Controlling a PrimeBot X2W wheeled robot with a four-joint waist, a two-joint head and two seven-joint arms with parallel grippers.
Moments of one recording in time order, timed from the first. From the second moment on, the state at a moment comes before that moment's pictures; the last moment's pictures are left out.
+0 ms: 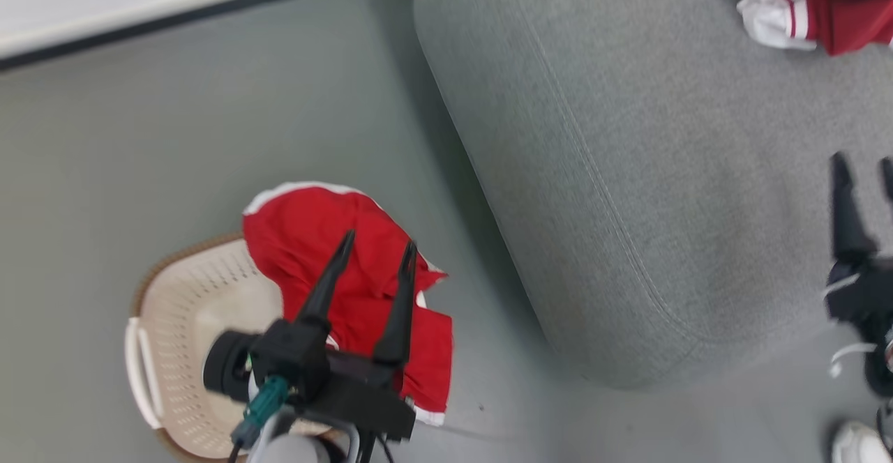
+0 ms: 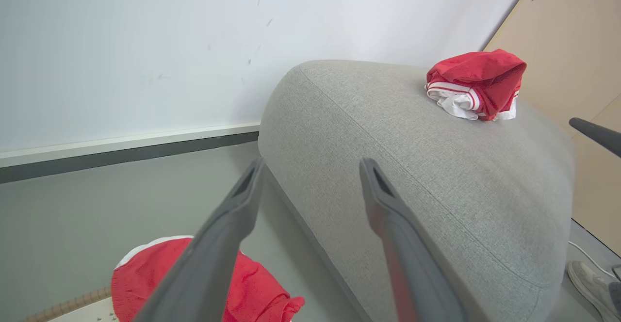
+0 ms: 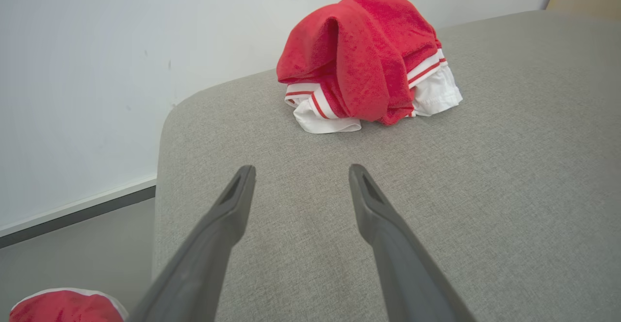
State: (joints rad) left arm -0.23 0.08 -0.43 0.01 -0.31 0.12 -0.14; right arm -0.47 -0.47 0.21 0.47 0.74 0.12 -0.26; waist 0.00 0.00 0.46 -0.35
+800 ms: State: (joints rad) left arm -0.01 0.11 -0.31 0.07 -0.42 0.11 -0.23; right arm -0.06 -0.35 0.21 0.14 0.50 0.04 -0.26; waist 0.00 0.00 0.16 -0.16
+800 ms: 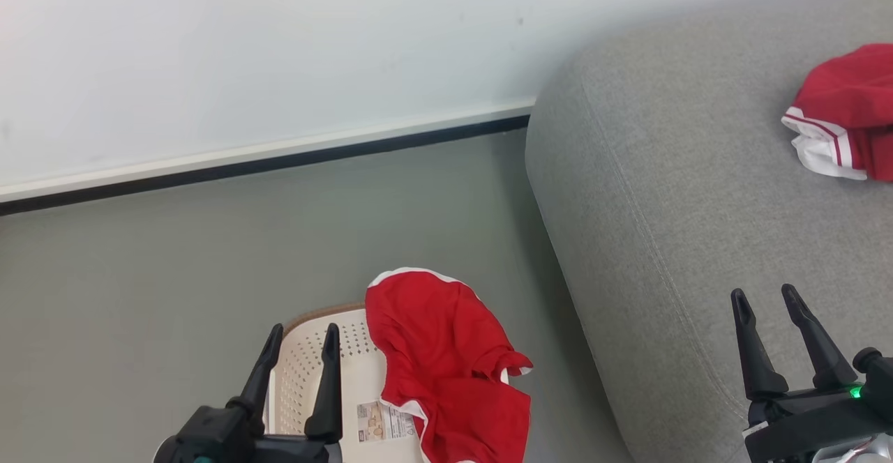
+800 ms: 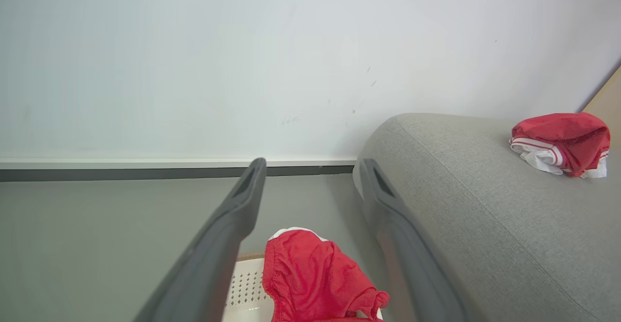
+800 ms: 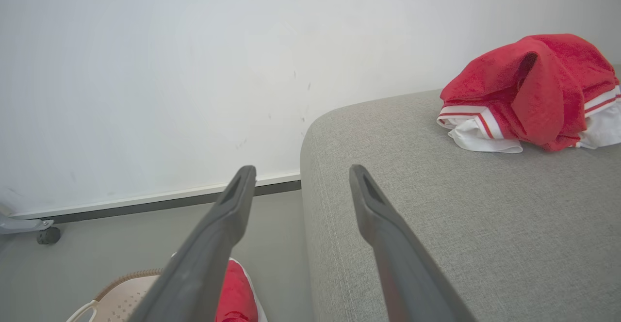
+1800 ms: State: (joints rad) left arm -0.21 0.06 -0.33 0.16 -0.36 0.12 -0.07; right arm -0.15 -0.32 0.12 -0.15 0.49 0.07 -0.26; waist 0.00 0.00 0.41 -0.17
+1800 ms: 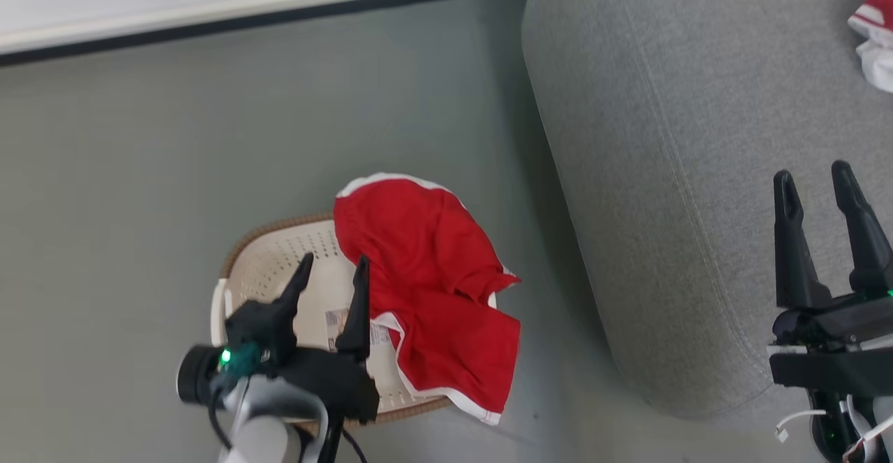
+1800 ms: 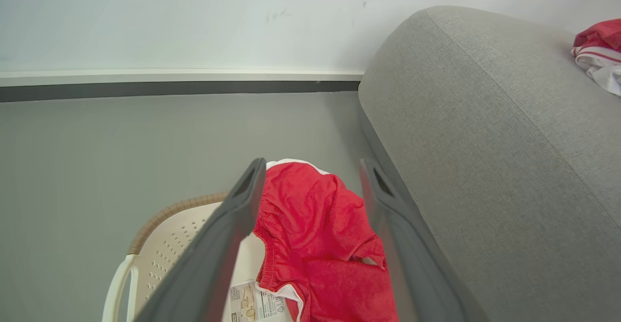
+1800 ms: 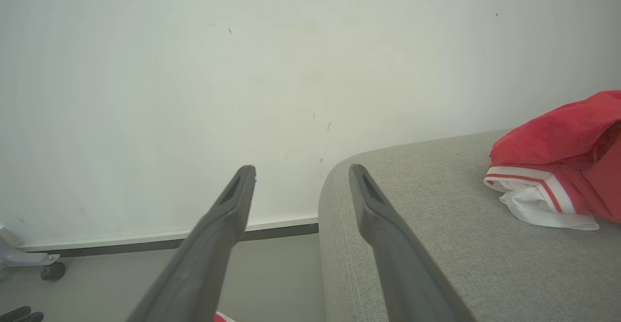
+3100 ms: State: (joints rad) left arm -0.81 0.05 -0.07 0.66 -0.11 0.13 0.15; right arm -0.39 -0.24 0.07 -0.11 0.56 0.12 -0.26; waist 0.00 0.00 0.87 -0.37
